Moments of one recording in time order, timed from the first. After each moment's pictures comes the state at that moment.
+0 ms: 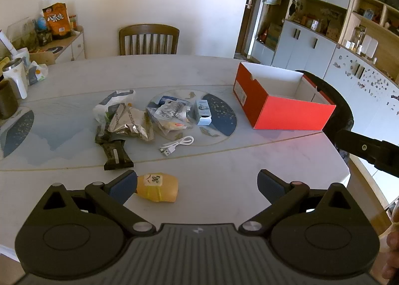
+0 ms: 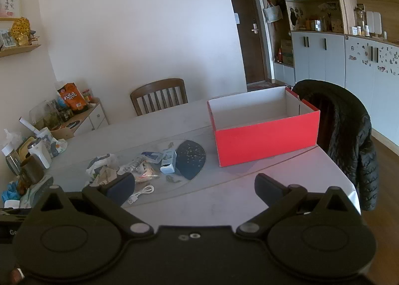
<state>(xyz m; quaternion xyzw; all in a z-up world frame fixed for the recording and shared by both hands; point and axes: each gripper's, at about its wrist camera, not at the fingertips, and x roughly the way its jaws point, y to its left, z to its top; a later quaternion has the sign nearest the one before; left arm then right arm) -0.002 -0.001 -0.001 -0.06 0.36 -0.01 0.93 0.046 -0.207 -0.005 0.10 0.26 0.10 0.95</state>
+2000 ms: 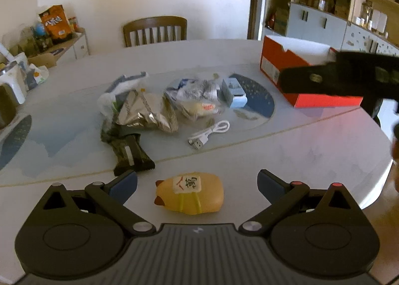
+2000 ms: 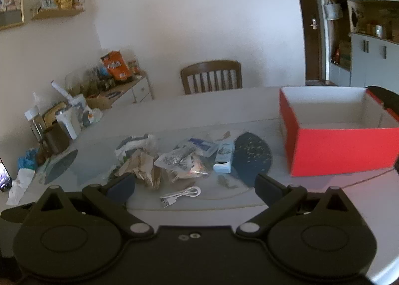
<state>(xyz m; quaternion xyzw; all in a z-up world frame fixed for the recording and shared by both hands) 0.052 0.027 -0.086 0.00 0.37 0.01 0.93 0.140 -0.118 -0.054 0.04 0.29 0.24 0.93</state>
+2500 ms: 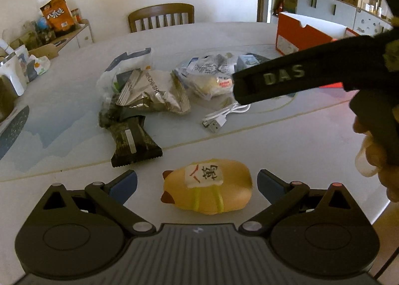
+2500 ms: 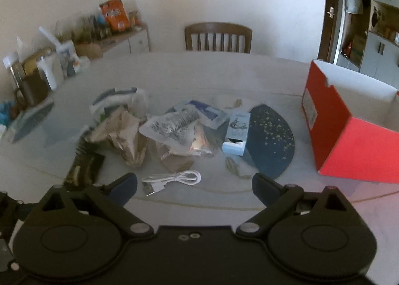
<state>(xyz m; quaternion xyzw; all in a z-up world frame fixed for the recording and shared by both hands) 0.074 0.034 -0.129 0.02 0.39 0.03 0.92 0.199 -0.053 -0.106 -0.06 0.36 0.23 0.90</state>
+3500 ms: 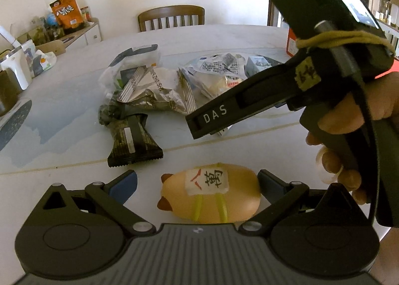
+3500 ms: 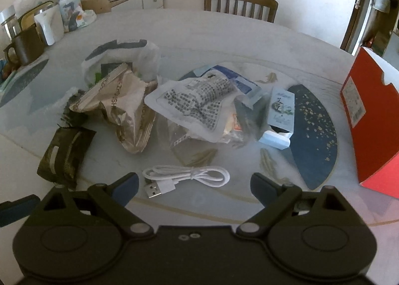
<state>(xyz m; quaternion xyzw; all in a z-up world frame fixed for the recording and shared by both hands) 0.082 0.033 -0.140 0.00 0.38 0.06 0.92 0.241 -0.003 -0.149 -0.12 0.42 0.25 0.86</state>
